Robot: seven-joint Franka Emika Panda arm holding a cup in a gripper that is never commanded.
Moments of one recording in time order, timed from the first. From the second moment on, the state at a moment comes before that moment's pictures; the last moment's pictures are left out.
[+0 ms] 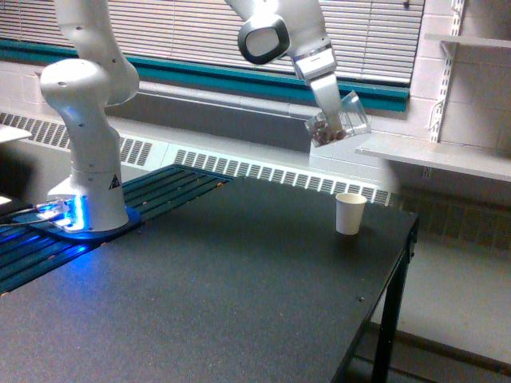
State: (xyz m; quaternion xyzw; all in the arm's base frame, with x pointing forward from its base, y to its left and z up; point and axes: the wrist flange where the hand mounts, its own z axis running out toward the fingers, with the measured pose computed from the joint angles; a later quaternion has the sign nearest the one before) arm 0.477 0.153 0.393 -0.96 0.16 -0.18 0.12
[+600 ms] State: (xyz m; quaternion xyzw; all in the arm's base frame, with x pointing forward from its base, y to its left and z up) arm 0.457 0.198 0.330 -0.98 0.09 -0.13 0.09
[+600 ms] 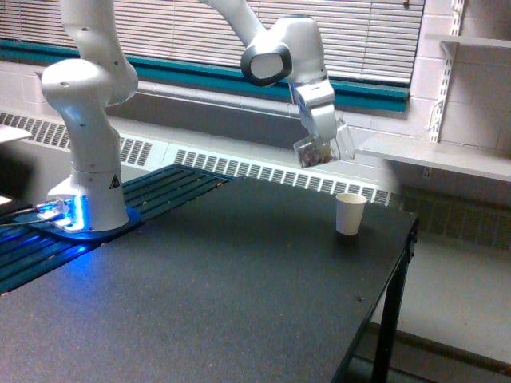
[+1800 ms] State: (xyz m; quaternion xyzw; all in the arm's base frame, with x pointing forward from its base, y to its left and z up) arm 0.475 0.279 0.269 -1.00 -0.01 -0.08 0.03
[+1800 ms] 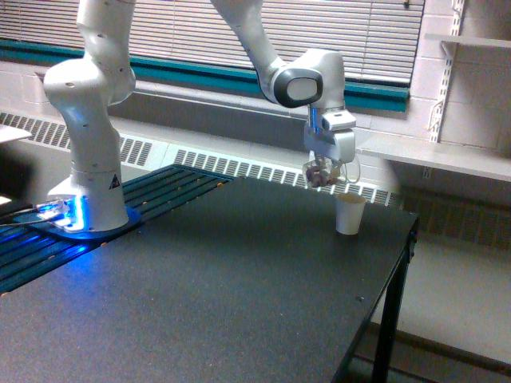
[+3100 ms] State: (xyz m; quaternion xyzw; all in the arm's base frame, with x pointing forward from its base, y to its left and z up) arm 0.482 0.271 0.260 -1.00 -0.02 -0.07 -0.03
